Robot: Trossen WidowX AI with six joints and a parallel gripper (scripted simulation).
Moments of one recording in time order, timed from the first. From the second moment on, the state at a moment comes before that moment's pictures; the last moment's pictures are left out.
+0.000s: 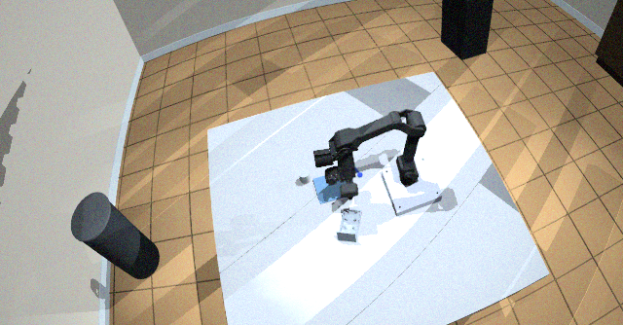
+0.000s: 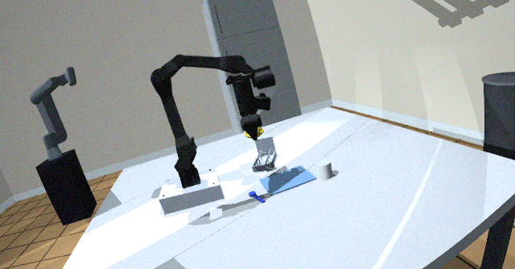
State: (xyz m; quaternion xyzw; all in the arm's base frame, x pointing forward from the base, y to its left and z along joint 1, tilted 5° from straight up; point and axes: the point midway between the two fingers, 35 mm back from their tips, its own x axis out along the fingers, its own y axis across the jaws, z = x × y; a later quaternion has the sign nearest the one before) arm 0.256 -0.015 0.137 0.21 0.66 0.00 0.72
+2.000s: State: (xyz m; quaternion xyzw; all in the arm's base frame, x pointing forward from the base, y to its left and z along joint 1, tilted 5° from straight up) arm 0.260 0.004 0.064 0.02 0.05 0.46 0.88
